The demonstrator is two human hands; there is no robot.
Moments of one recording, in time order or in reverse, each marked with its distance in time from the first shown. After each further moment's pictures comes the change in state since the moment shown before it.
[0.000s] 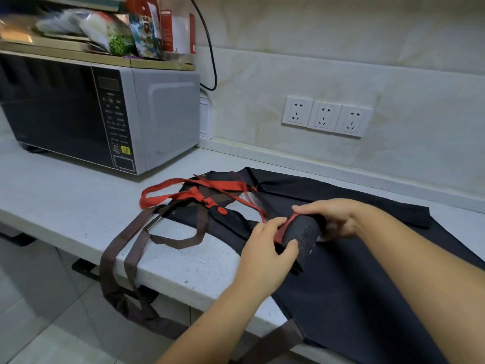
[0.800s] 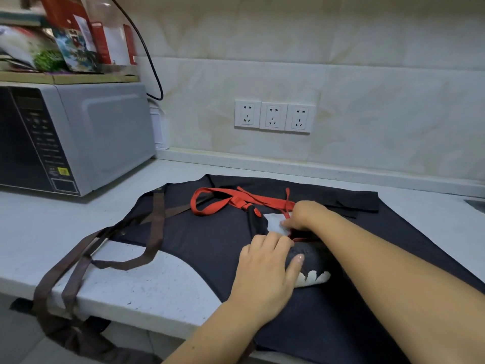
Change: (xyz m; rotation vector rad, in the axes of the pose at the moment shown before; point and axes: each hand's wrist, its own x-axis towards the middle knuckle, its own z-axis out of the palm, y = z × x) left_hand -0.011 0.039 0.068 0.489 -0.078 0.369; right_hand 0.008 0.020 -0.037 -1.060 0.371 0.107
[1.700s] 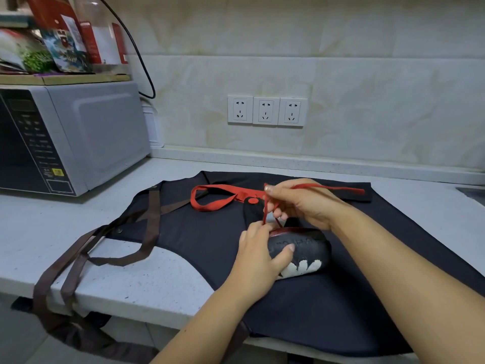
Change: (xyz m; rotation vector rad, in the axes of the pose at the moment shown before) left_hand 0.006 -0.004 -0.002 -0.425 -0.097 -0.171; right_hand -0.057 0.024 -0.005 1.351 -0.092 -0.587
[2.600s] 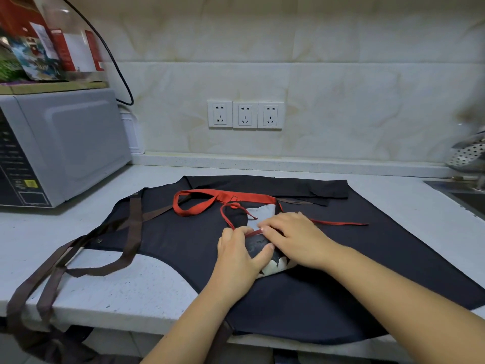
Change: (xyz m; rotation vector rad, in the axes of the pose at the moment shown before) left_hand -0.002 -0.001 0.003 -0.014 0.061 -0.138; right_hand -0.041 0.057 -0.004 -1.075 0.105 -0.135
